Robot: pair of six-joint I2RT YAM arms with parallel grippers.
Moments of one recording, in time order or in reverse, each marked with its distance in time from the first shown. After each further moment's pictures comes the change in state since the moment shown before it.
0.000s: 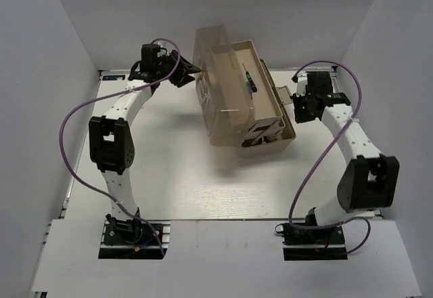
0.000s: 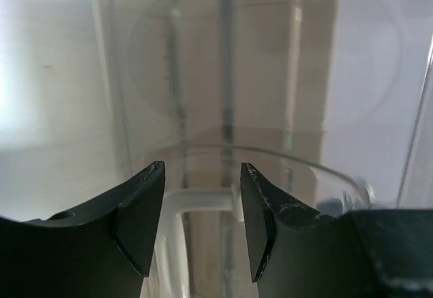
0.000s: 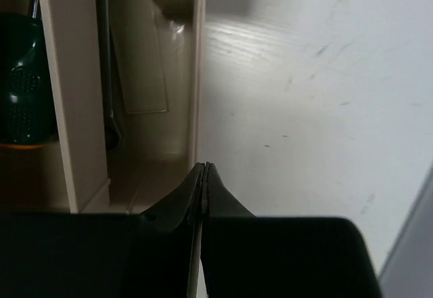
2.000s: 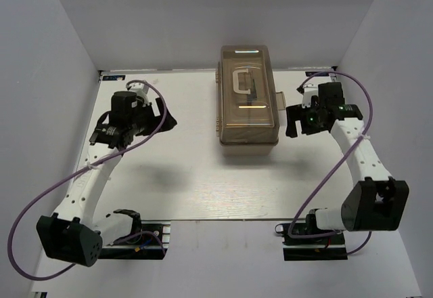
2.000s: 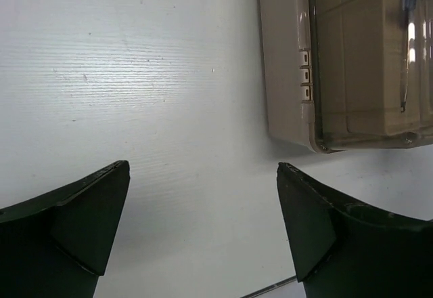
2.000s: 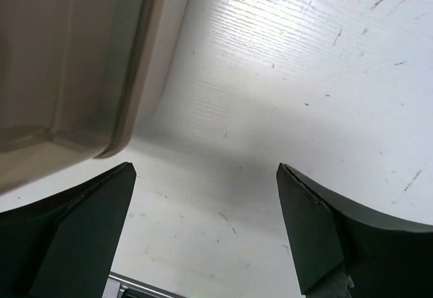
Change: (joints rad) left arm -0.029 -0.836 -0.623 -0.378 -0.314 0.562; right arm -0.080 -0.110 -0.109 -0.100 -0.224 -0.038
